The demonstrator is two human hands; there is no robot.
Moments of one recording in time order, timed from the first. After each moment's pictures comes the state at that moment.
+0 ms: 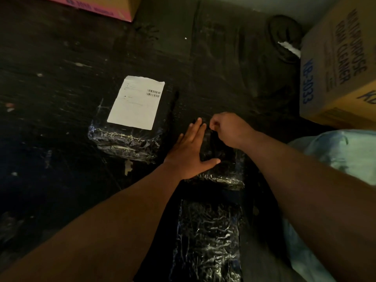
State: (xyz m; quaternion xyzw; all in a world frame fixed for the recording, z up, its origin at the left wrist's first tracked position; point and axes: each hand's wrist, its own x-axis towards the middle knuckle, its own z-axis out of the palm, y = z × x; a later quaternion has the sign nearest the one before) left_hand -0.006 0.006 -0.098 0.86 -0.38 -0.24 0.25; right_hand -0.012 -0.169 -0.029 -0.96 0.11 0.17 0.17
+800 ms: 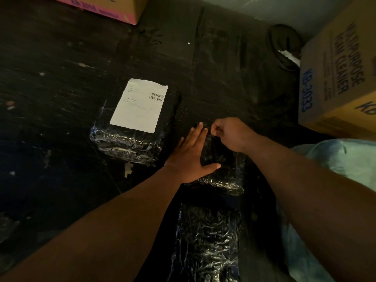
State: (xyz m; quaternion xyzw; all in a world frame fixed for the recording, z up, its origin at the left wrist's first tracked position) left_hand -0.004 0.006 -0.097 0.86 -0.39 -0.23 0.25; right_hand -0.010 -0.174 -0.027 -0.95 0.13 0.20 0.21
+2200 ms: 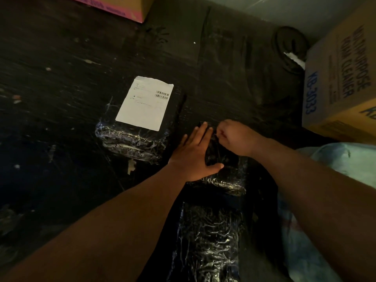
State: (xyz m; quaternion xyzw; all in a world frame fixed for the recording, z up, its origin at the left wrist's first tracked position) left_hand -0.005 0.002 -0.092 0.87 -0.38 -0.21 0.22; right_hand -0.017 -0.172 -0.018 -0.97 0.01 0.20 0.11
